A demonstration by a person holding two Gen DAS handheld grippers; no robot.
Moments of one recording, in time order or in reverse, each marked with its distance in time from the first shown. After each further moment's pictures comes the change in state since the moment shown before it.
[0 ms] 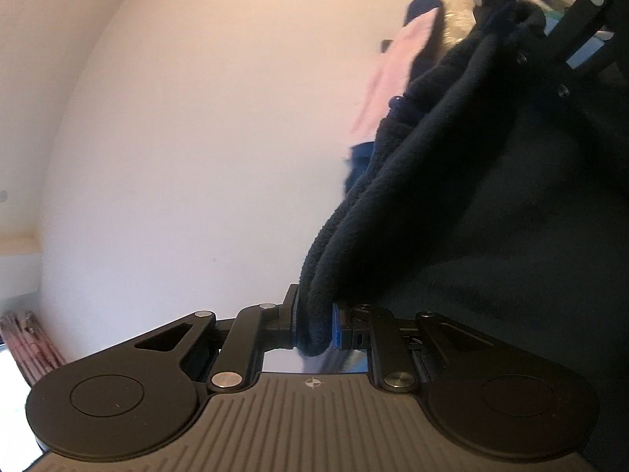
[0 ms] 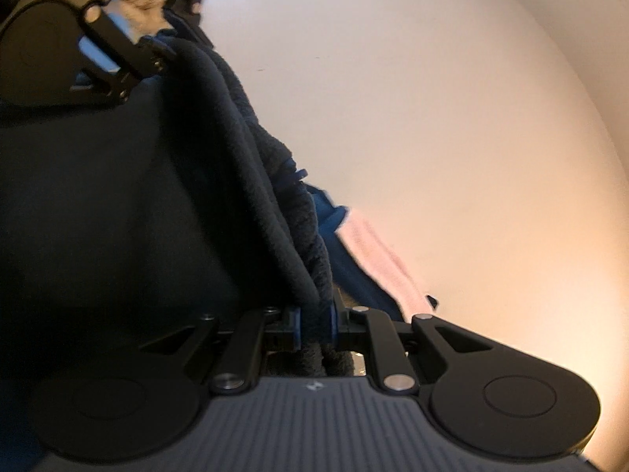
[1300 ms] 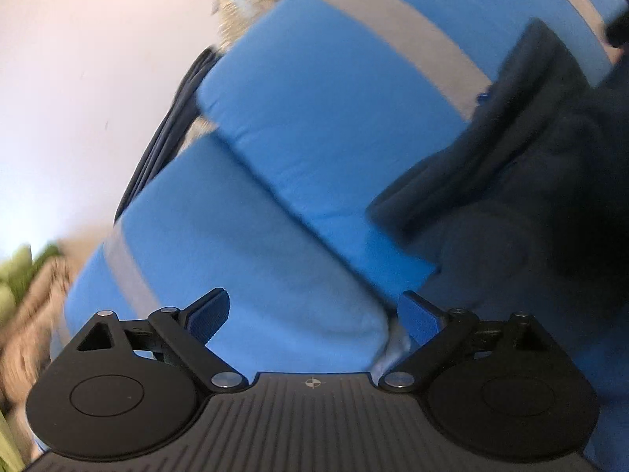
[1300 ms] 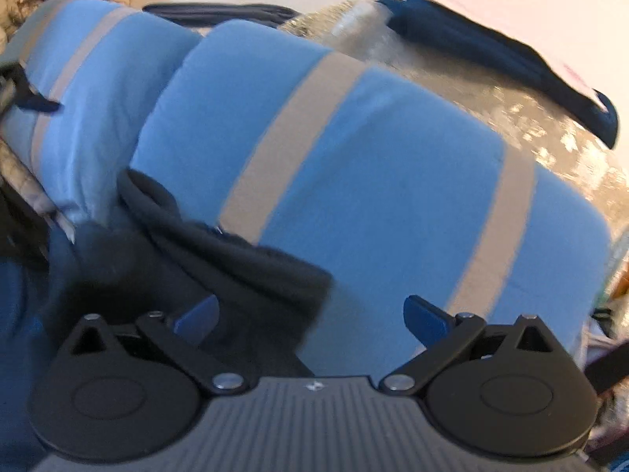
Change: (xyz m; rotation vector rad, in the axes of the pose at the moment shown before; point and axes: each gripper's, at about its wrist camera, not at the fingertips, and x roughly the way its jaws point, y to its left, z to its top) left arm 0.064 -0.108 -0.156 -0.197 0.386 -0.376; right arm 0.052 0.072 -0.141 0.459 0.330 0.394
